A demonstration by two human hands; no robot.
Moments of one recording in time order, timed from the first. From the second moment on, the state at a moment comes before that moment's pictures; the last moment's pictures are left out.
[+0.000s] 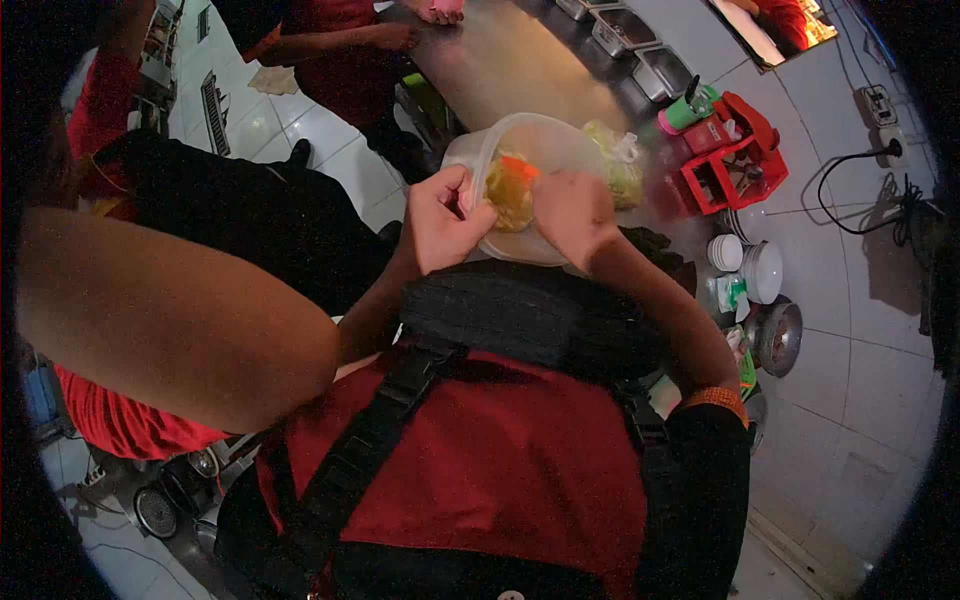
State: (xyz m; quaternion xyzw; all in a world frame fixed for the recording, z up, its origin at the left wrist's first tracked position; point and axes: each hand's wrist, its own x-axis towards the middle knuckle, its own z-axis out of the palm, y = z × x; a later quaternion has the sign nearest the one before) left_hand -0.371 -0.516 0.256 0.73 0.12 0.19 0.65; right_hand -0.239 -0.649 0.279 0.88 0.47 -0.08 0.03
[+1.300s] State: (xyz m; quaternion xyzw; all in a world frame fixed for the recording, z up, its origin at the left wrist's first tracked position) left_hand -0.342 -0.562 0.265 0.84 0.26 0.24 0.41; right_hand -0.209 -0.637 0.246 0.74 0.56 -0.32 -0.18
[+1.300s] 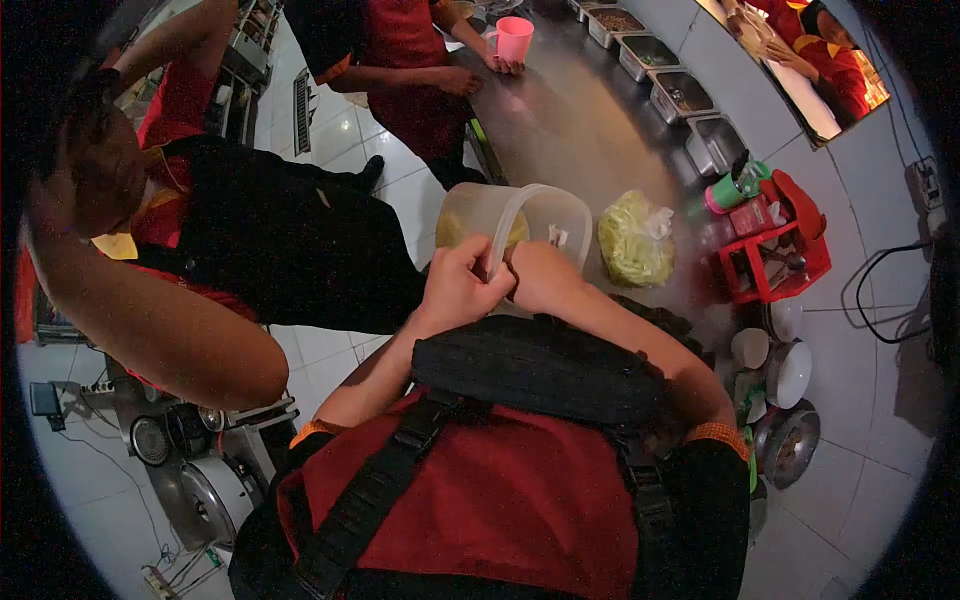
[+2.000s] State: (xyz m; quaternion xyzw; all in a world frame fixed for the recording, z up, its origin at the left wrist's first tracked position) left_hand -0.332 -0.577 0.259 0.82 0.19 0.25 0.48; right_hand -0.205 -0.669 0.239 0.80 0.50 -0.27 -0.20
